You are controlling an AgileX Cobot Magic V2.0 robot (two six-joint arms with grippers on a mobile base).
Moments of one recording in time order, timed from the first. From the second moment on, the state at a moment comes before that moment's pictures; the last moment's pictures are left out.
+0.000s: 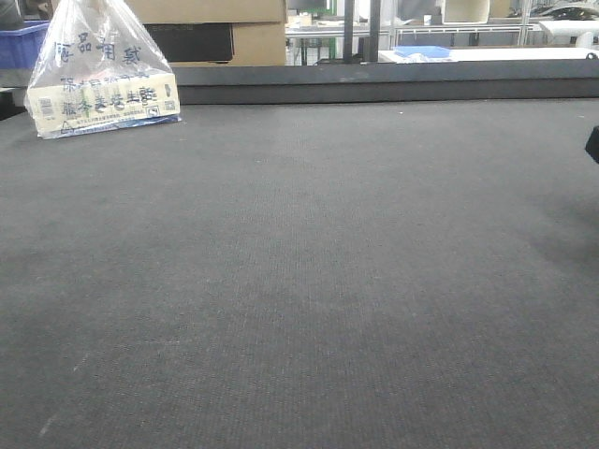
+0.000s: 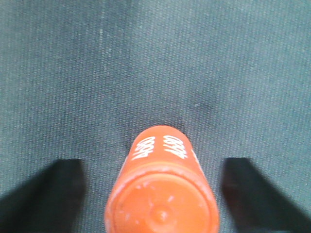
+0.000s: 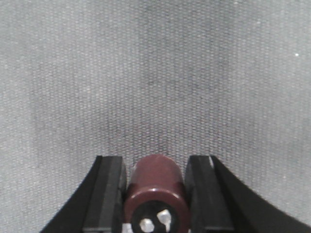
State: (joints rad) left arm 0.14 1.54 -1.07 0.09 0.91 -0.05; right arm 0.03 1.57 -0.96 0.16 0.76 -0.07
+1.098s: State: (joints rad) left arm 0.14 0.98 -0.87 0.07 0.46 -0.05; right arm 0.03 1.06 -0.90 0.12 0.47 -0.04
